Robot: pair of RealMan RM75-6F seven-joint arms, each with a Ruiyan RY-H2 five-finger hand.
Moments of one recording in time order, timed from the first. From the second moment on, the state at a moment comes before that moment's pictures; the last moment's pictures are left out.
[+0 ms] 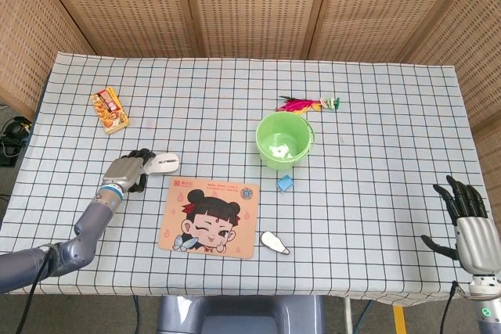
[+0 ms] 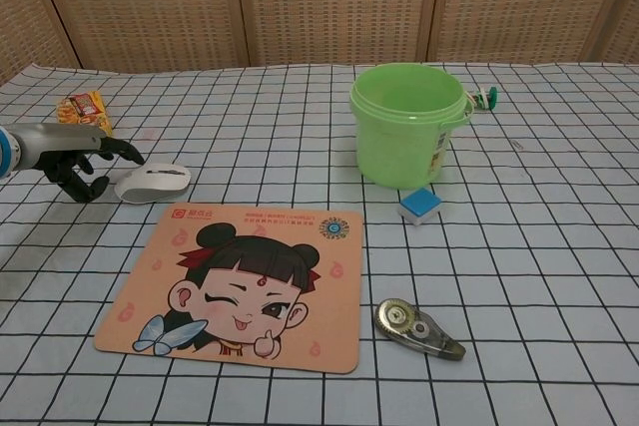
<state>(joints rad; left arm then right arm) -0.85 -1.40 -0.09 -1.44 0.49 0.72 0.46 0.07 -1.22 0.07 -1.39 -1.55 1.55 0.22</state>
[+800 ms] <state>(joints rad) -0.86 -1.35 -0.04 -1.53 0.51 0.75 0.43 0.07 -1.21 0.06 -1.41 -1.57 1.57 0.21</state>
